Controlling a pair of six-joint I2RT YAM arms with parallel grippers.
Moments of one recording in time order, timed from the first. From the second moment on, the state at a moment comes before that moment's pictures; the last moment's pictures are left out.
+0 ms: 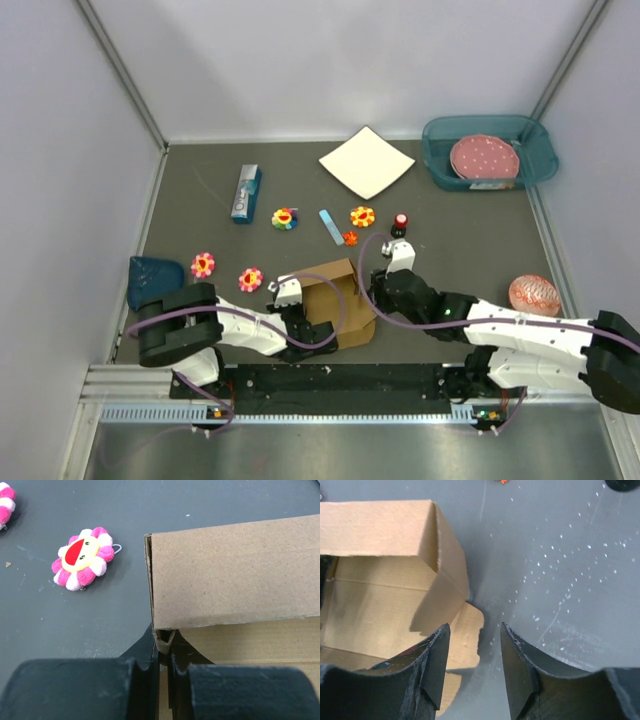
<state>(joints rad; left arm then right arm) -1.30 1.58 0.53 -0.38 -1.25 -1.38 1.04 1.03 0.50 -0.15 0.45 0.57</state>
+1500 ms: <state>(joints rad) -1.31 1.42 0.63 -0.43 -1.08 -1.03 1.04 1.41 0.49 0.30 0.55 0.42</state>
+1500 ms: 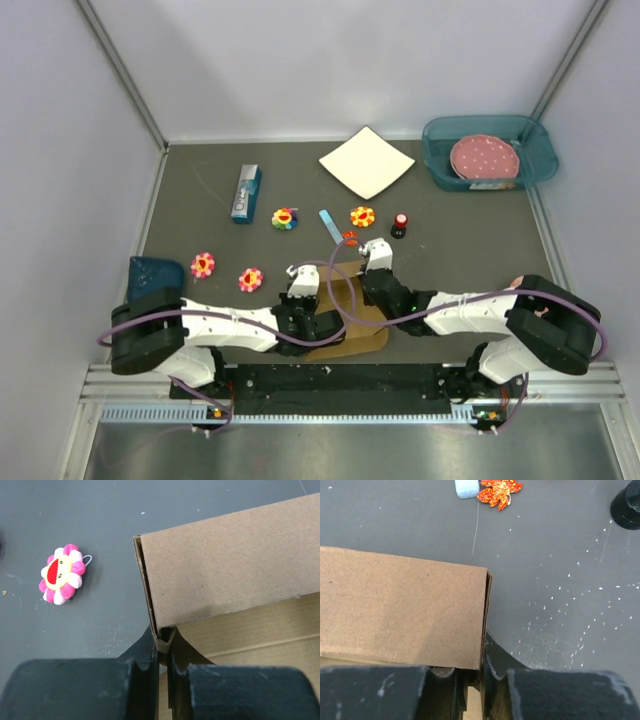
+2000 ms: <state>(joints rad) -1.30 1.46 0.69 -0.44 -1.01 -0.97 1.04 1.42 0.64 0.01 0.64 0.50</state>
